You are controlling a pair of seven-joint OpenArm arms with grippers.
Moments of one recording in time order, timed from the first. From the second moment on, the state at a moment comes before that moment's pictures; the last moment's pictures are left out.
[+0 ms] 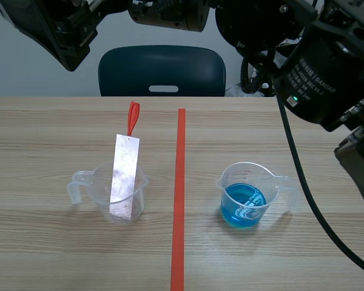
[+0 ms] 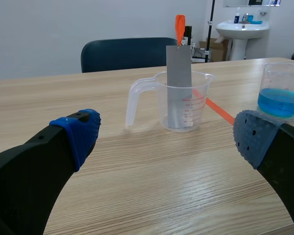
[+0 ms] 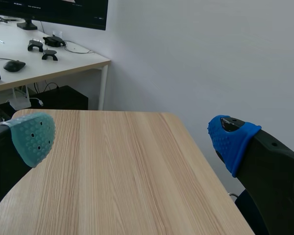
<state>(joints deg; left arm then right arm) 43.0 -11.6 -12.2 59.4 13.0 -20.1 -89.0 30.2 11.7 -36.5 95.1 27.8 35.6 -9.6</state>
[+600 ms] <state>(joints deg) 43.1 -13.5 -14.6 59.4 10.9 -19.5 -81.1 30.2 15.2 -36.5 95.1 30.1 35.6 -9.6</state>
